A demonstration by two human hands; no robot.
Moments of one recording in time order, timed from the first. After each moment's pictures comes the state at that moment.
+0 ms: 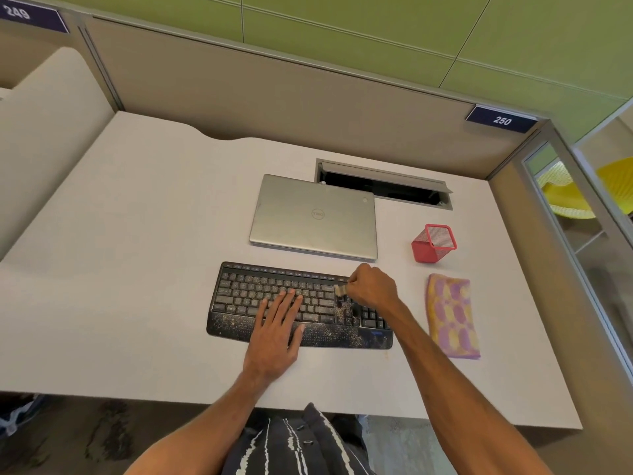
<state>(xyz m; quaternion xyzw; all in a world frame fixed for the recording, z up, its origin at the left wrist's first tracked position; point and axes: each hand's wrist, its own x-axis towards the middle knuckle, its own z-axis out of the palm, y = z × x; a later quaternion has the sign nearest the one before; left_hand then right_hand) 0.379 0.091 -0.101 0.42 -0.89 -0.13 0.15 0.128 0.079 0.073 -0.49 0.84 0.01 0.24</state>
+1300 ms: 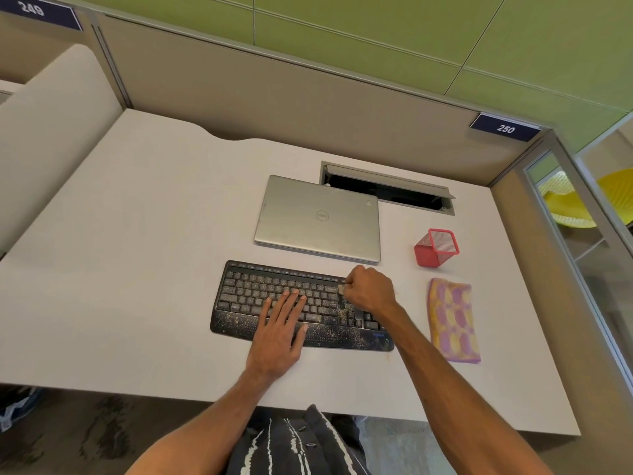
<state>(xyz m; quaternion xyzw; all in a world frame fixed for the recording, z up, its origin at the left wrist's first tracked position) 0.379 0.091 -0.104 0.42 -0.88 -0.13 0.16 0.144 0.077 0.070 -0.54 0.82 0.04 0.18</state>
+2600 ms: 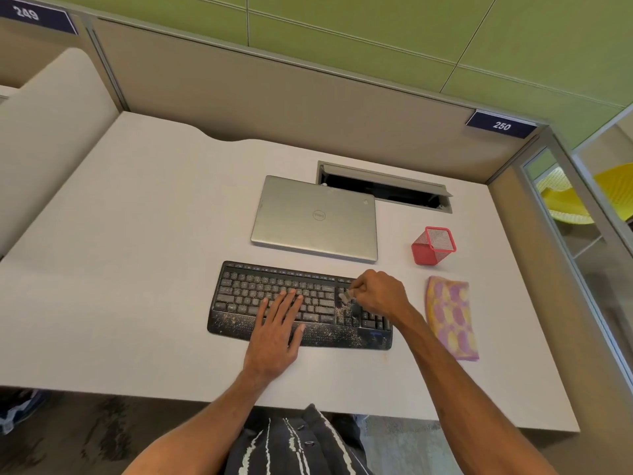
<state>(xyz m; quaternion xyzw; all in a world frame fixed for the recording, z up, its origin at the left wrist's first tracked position) 0.379 0.091 -0.103 0.42 -0.88 -0.14 0.15 0.115 0.097 0.079 -0.55 0.80 0.01 0.23</state>
